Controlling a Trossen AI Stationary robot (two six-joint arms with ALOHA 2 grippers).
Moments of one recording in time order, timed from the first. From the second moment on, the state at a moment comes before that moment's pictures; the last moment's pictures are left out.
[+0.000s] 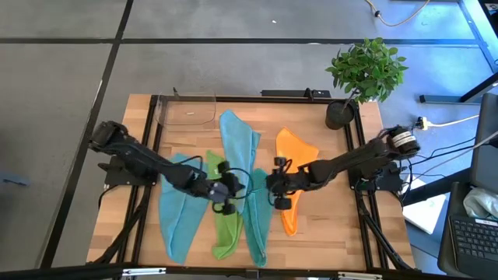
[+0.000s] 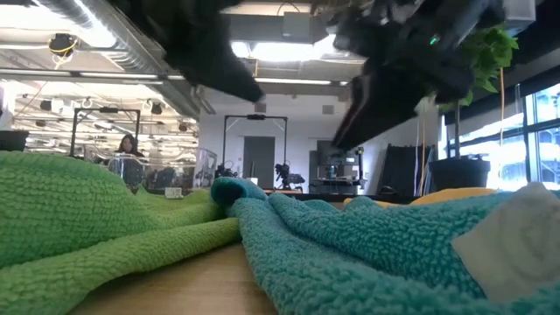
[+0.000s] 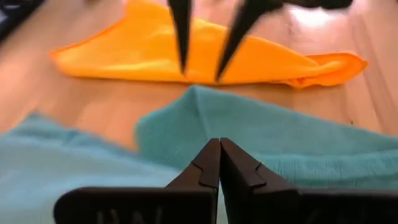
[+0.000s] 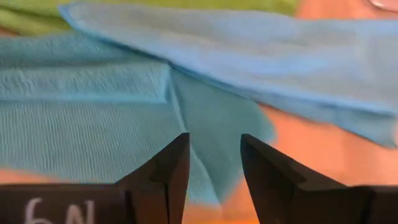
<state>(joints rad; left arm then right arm) -0.35 1.61 0.92 0.00 -0.47 -0.29 0.30 1.61 0.96 -0.29 0.33 0.10</state>
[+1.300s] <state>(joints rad) -0.47 1.93 1.48 -0.74 -0.31 -0.17 0.50 1.18 0.74 -0.73 0.63 0.44</state>
